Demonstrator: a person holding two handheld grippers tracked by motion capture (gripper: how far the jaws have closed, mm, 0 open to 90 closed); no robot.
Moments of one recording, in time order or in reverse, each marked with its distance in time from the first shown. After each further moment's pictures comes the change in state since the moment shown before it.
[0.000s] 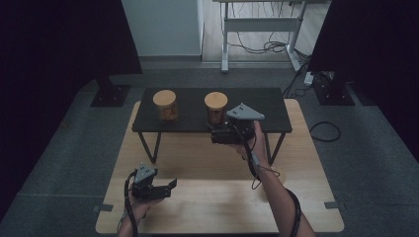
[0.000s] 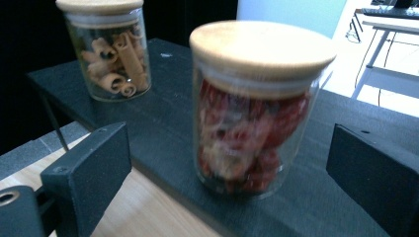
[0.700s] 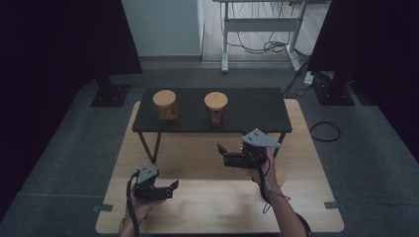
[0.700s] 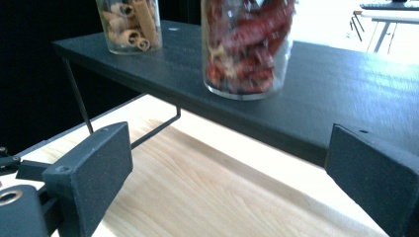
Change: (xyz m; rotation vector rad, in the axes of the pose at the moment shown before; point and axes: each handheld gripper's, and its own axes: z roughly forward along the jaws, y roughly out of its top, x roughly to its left) left arm -0.004 0.001 0.004 0.020 -0.002 0.013; right arm 0.000 -0.064 -0.041 -0.037 0.012 0.046
